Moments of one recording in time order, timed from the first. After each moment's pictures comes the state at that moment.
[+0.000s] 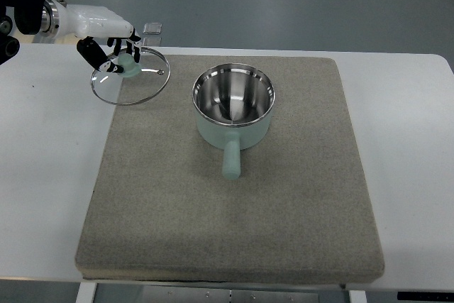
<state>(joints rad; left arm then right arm) -1.30 0.70 -0.13 -0.97 1.71 -0.31 -0.38 0.04 0.00 -0.06 0.17 0.02 -0.10 0.11</state>
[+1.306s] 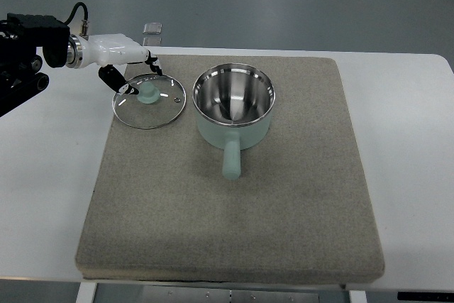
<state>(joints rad) -1.19 0.59 -0.13 -0.88 1.69 -0.16 -0.38 0.04 0.00 -0.06 0.17 0.02 -0.10 0.11</state>
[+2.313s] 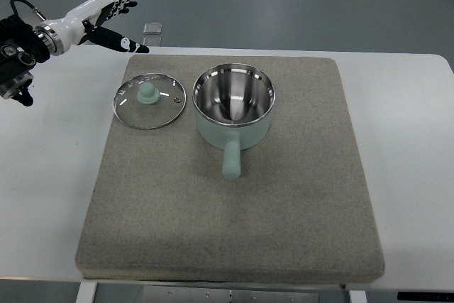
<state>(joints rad) -1.11 0.59 -0.14 -0.79 0.55 -0.08 -0.38 0.04 0.00 -0.06 0.17 0.02 -0.10 0.11</state>
